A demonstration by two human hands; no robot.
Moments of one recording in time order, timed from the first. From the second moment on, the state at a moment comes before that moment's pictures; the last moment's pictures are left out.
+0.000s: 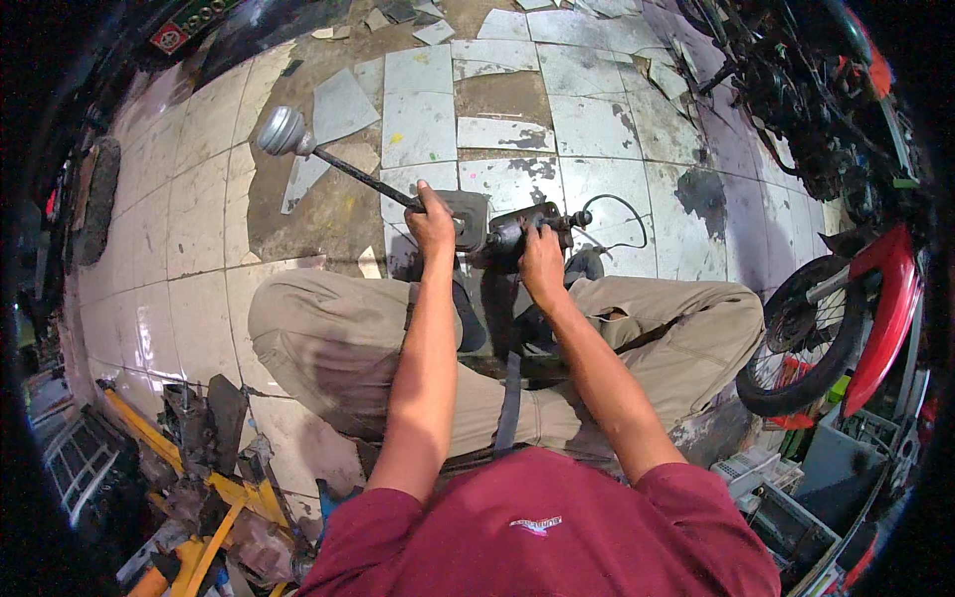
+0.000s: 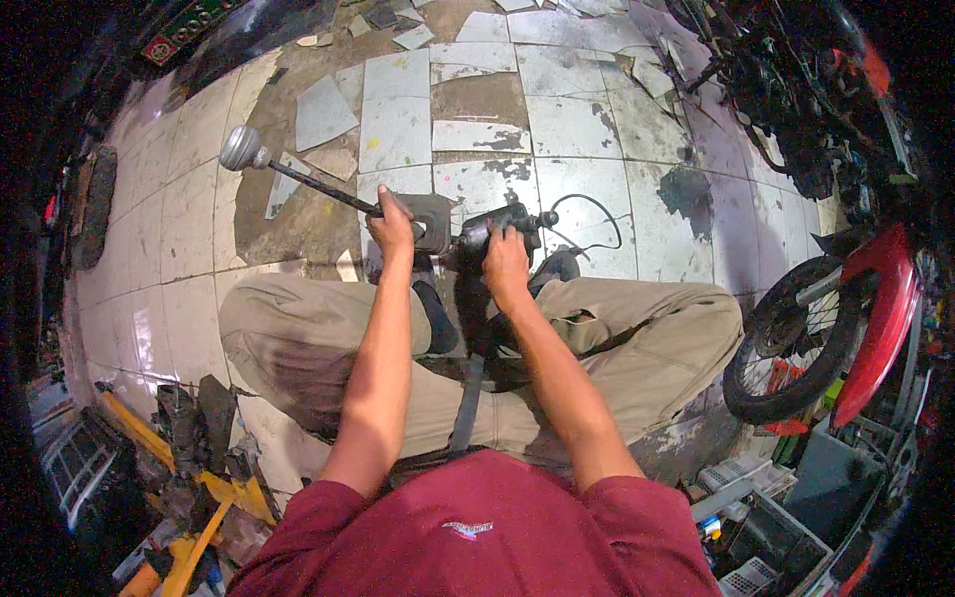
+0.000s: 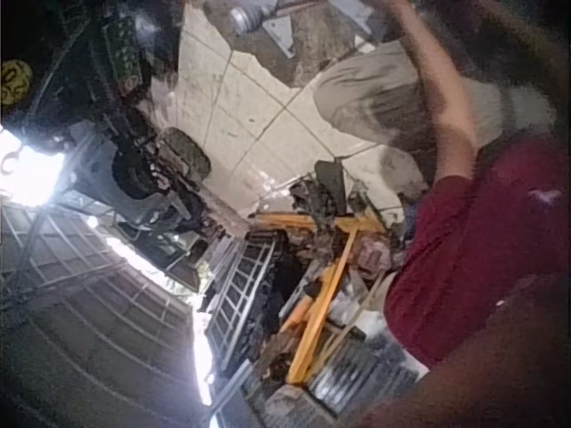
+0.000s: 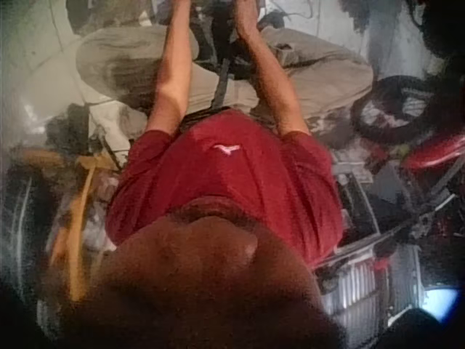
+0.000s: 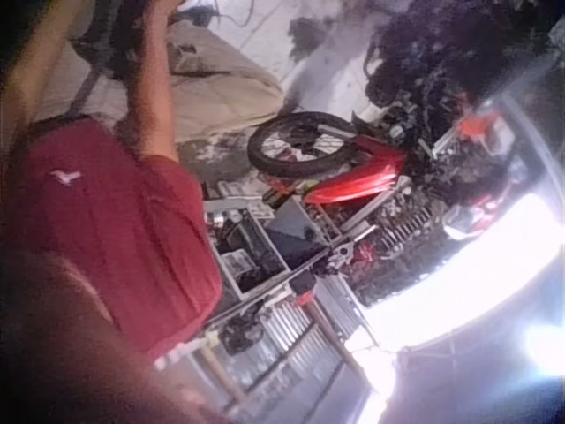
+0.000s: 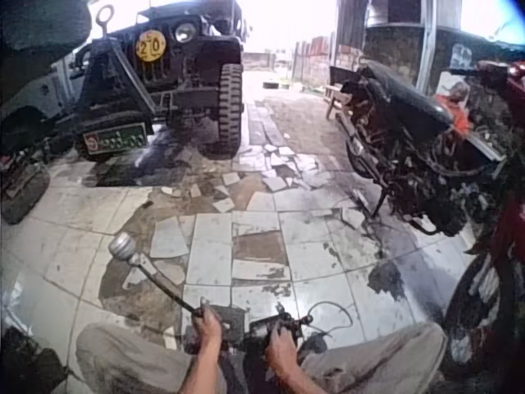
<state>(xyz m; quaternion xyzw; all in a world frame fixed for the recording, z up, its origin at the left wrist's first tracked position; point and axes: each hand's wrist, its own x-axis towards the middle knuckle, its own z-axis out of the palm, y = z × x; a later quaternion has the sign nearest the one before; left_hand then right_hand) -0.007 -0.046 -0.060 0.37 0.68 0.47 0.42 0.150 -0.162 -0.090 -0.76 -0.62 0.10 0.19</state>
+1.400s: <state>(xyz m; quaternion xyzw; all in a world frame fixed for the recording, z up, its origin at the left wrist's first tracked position) -0.013 -0.047 -0.072 0.38 0.65 0.51 0.41 0.146 -0.147 -0.100 -0.79 -0.58 0.12 0.14</state>
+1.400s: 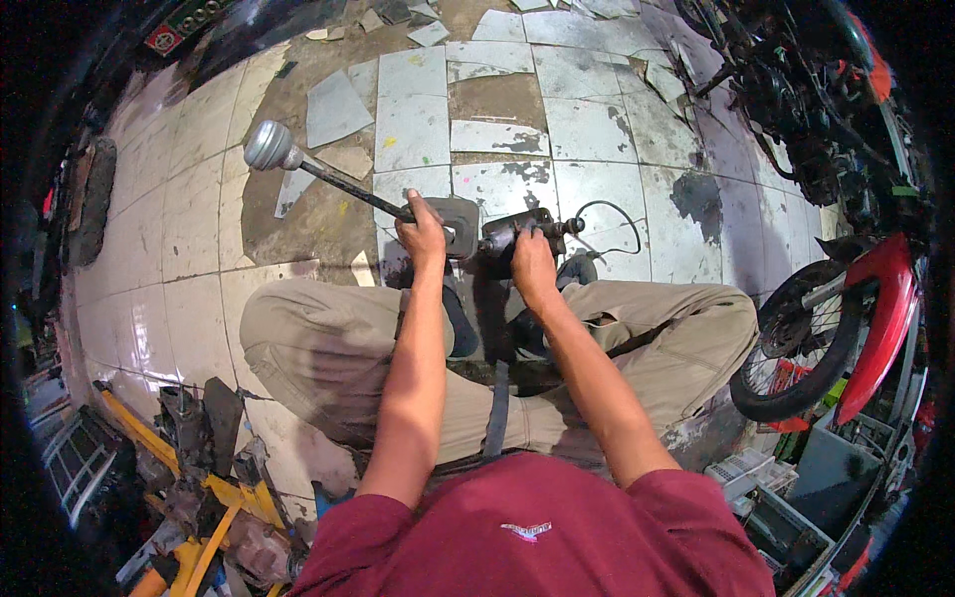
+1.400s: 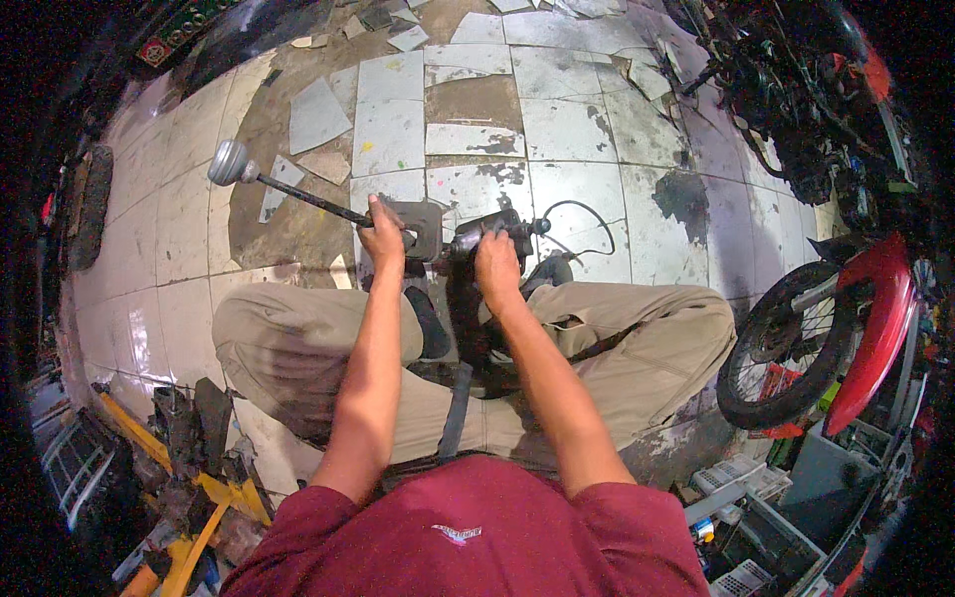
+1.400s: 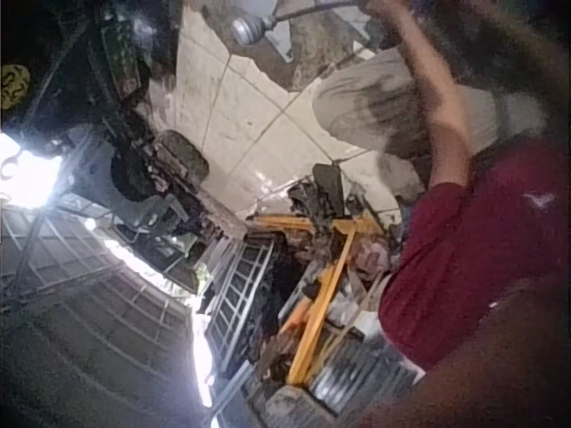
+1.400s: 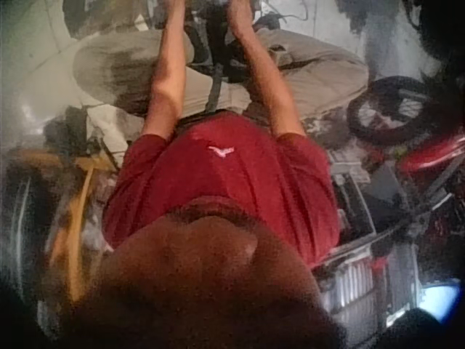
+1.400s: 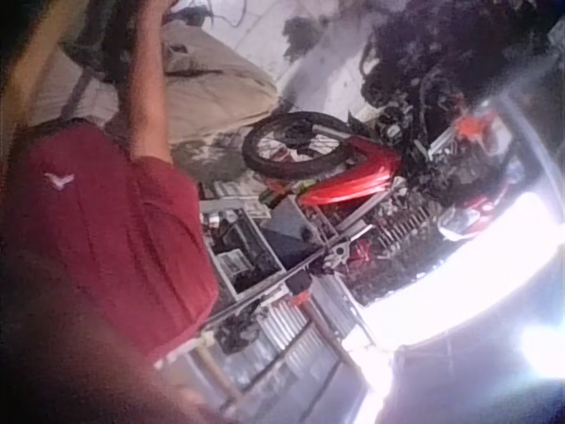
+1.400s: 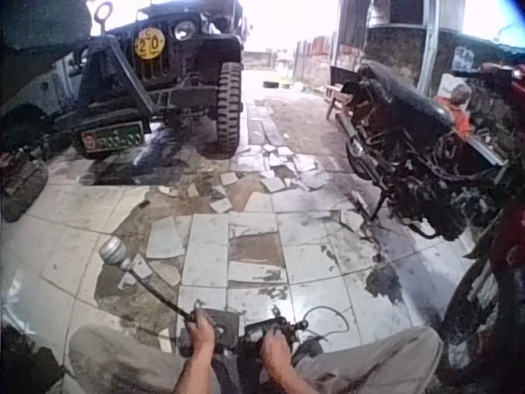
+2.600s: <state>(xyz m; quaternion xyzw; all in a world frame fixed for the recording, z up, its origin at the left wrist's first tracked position) -0.006 -0.047 -0.063 0.35 0.67 0.49 0.43 0.156 -0.121 -0.096 -0.77 -0.62 0.12 0.10</state>
